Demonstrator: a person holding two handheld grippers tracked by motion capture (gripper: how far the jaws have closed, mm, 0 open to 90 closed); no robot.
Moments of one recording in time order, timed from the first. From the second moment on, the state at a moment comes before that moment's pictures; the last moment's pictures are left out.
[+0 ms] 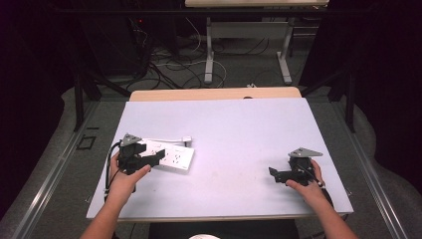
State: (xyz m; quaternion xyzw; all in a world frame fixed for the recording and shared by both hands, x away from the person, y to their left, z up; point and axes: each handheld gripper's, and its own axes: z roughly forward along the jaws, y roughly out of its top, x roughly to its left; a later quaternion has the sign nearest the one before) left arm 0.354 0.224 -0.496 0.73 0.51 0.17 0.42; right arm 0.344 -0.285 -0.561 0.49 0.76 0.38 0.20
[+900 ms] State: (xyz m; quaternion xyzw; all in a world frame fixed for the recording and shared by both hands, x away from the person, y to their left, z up) left arm 0.330 0.264 -0.509 0.72 0.51 0.18 0.43; right arm 0.343 -0.285 -0.561 0.49 0.75 0.39 0.20
